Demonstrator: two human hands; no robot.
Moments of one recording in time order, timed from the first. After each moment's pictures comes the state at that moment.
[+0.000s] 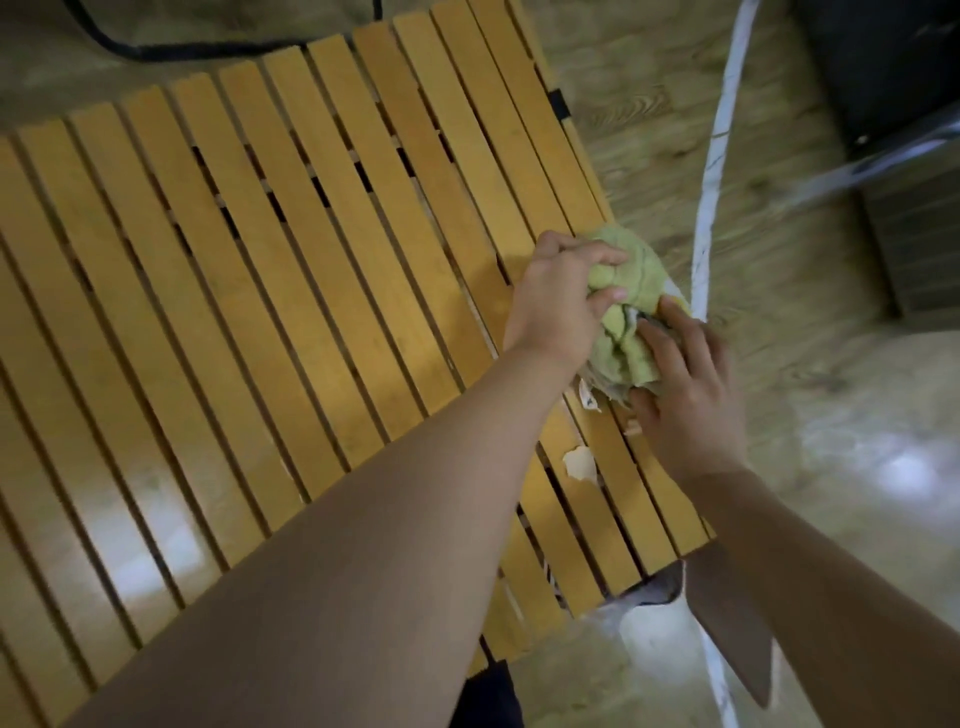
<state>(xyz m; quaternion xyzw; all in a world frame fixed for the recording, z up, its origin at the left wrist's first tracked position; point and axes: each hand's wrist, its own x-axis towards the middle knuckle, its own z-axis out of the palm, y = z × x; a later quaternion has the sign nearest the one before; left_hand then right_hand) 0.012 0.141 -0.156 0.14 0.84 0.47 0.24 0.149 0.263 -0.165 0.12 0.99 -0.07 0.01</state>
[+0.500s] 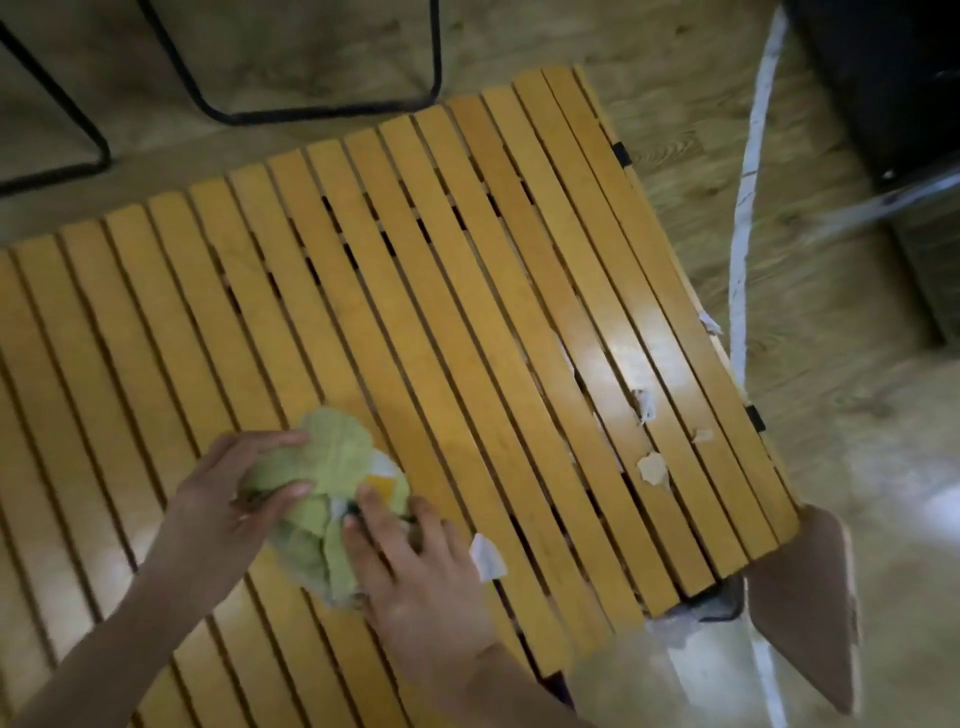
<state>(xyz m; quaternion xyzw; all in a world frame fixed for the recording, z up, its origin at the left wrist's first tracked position) 0.058 -0.238 -0.154 0.09 0.90 0.36 0.22 0.178 -0.056 -0.148 -0.06 0.98 -0.20 0.08</state>
